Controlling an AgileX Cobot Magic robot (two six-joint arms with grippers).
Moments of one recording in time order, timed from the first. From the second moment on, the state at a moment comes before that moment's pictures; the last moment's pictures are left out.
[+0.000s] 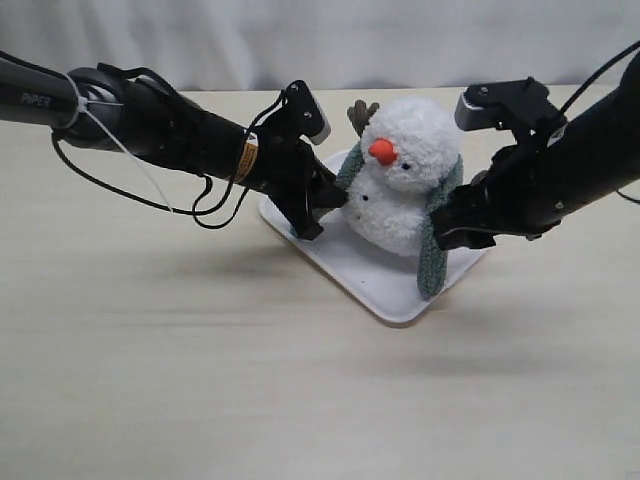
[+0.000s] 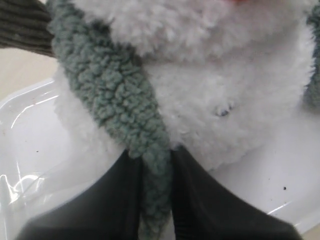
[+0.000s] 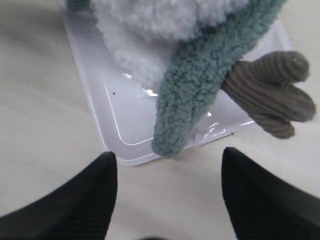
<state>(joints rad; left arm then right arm) -0.45 2.21 -1.39 1.74 -0.59 -1.15 0.25 1.55 -0.94 0.30 0.65 -0.30</state>
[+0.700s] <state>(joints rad) -0.45 2.21 -1.39 1.74 -0.61 -1.15 0.25 1.85 -0.91 0.76 0.50 -0.64</state>
